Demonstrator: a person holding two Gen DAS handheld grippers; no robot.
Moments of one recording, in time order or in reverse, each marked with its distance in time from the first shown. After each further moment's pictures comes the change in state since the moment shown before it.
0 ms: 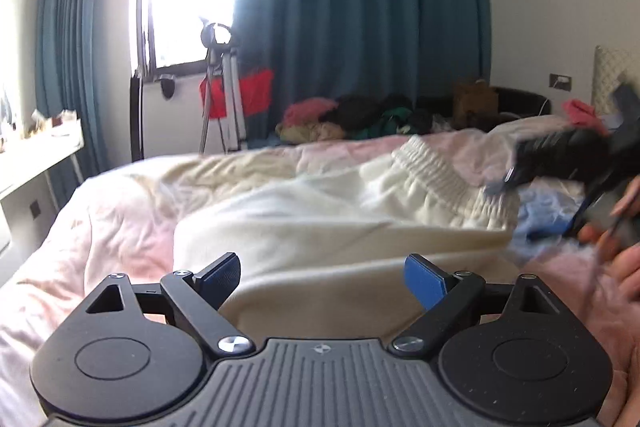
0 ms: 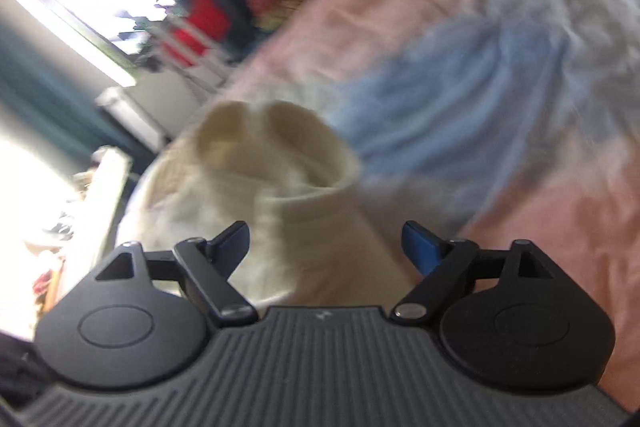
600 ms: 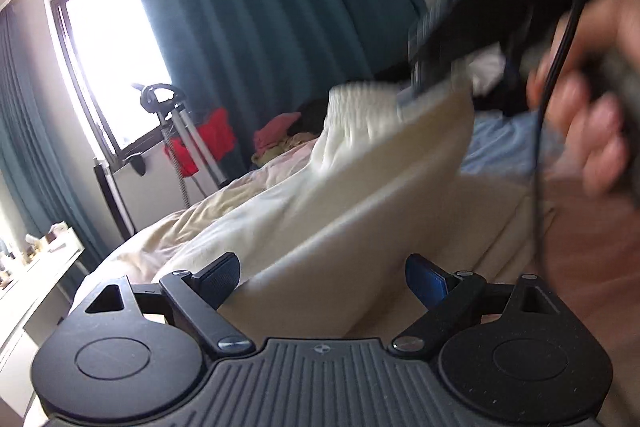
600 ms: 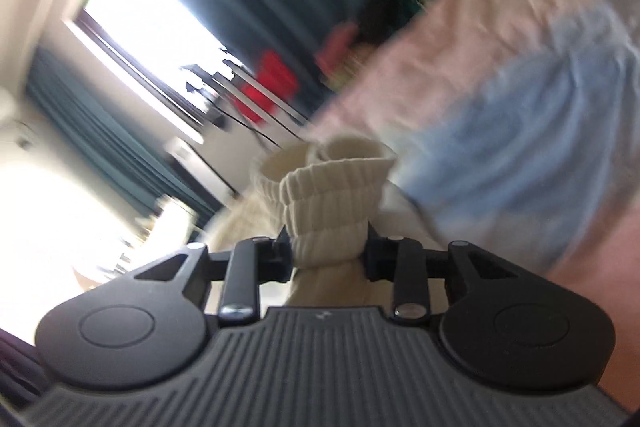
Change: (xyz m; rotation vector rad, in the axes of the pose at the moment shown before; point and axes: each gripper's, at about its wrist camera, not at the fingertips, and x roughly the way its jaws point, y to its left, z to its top) left arm 0.033 -0.047 -0.037 0.376 -0.029 0.043; right arm -0.012 0.017 -0.016 -0.022 -0.242 0.281
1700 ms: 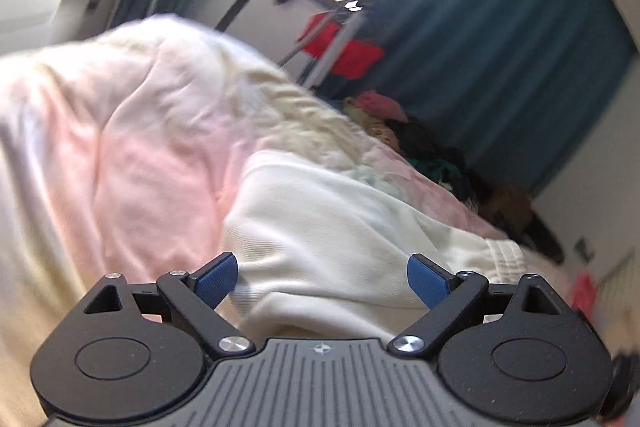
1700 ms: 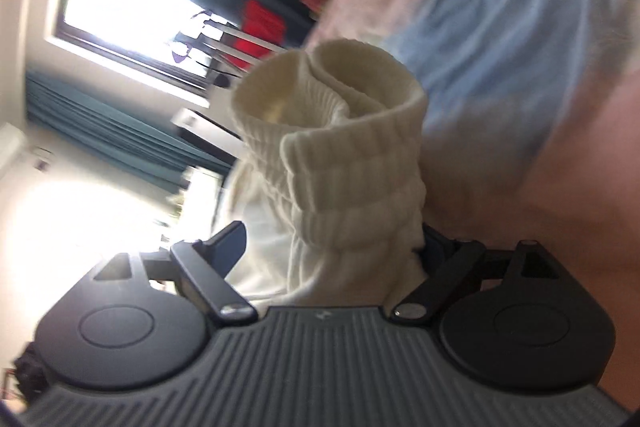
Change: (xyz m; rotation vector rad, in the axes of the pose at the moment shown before) left arm -0.015 0.170 -0.063 -1.130 0.171 -0.070; right arm 0.013 -0.058 -0.026 0.227 0.231 0.066
